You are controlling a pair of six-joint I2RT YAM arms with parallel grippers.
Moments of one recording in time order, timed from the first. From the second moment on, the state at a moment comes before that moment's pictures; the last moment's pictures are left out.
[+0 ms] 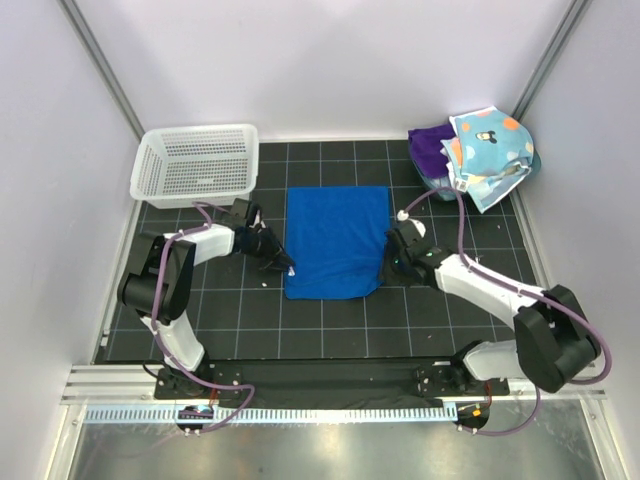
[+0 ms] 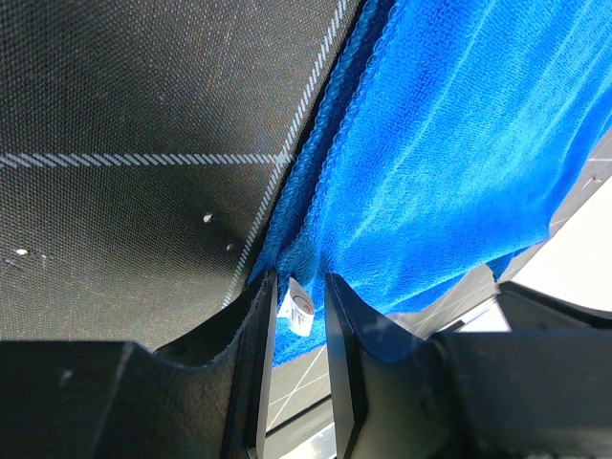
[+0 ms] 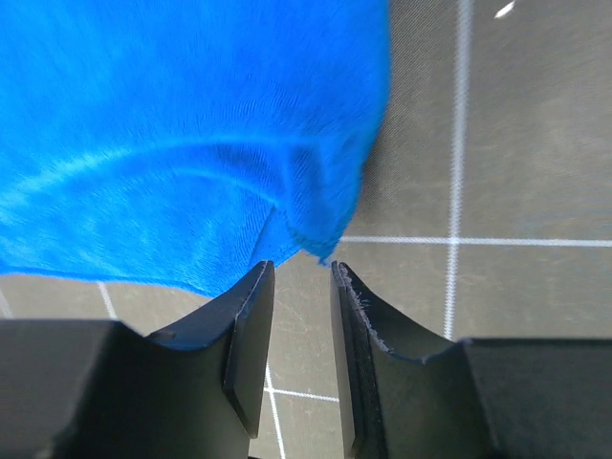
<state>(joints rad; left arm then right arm) -0.30 1.77 0.93 -0.27 0.45 -0.86 0.54 1.31 0.73 -0.43 0.10 0.71</state>
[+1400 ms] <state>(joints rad) -0.30 1.77 0.93 -0.27 0.45 -0.84 0.62 1.49 0.74 -0.35 0.30 0.76</state>
